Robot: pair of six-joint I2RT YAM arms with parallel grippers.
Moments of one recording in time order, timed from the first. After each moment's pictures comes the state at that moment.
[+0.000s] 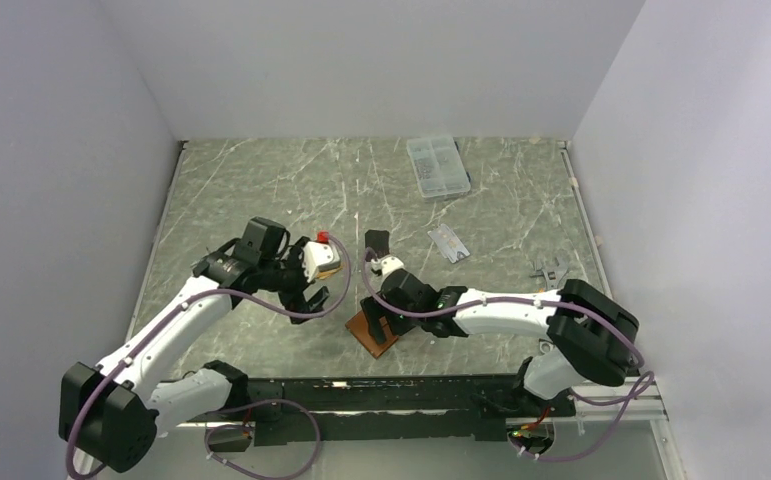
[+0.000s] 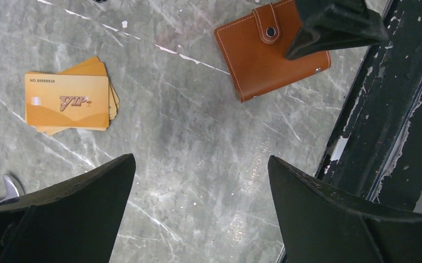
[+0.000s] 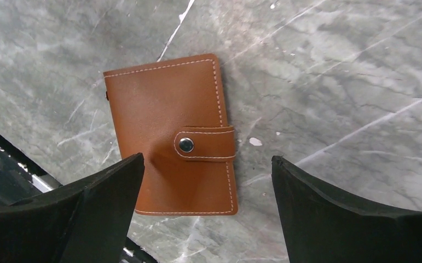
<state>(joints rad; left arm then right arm) -0.43 1.05 0.81 -0.70 0.54 0.56 1.04 1.46 0.70 -0.10 0.09 0.48</state>
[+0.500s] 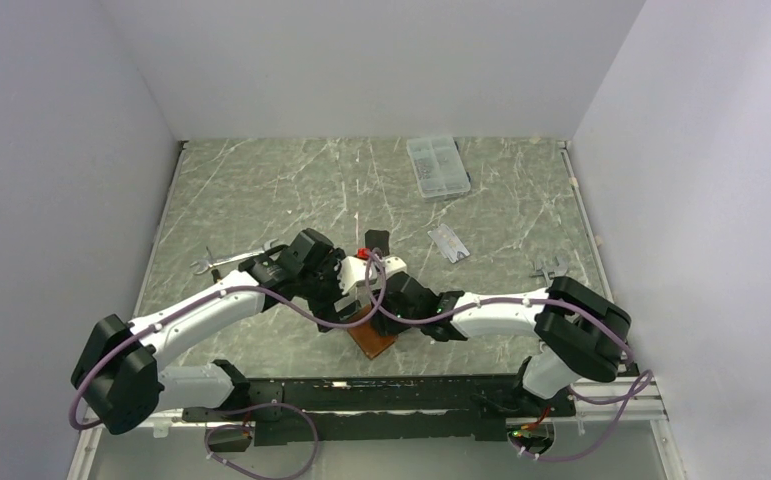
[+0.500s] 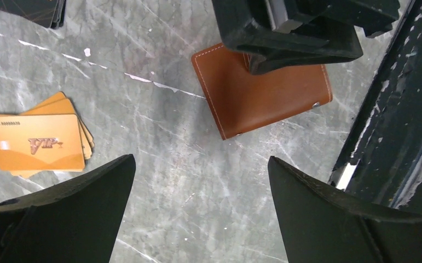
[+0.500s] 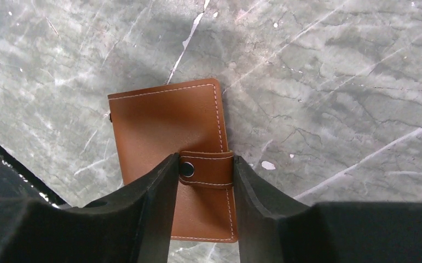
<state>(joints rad) -0.72 1.22 0.81 -0.54 0.31 0.46 1.05 1.53 0.66 0.05 0.10 0.57</state>
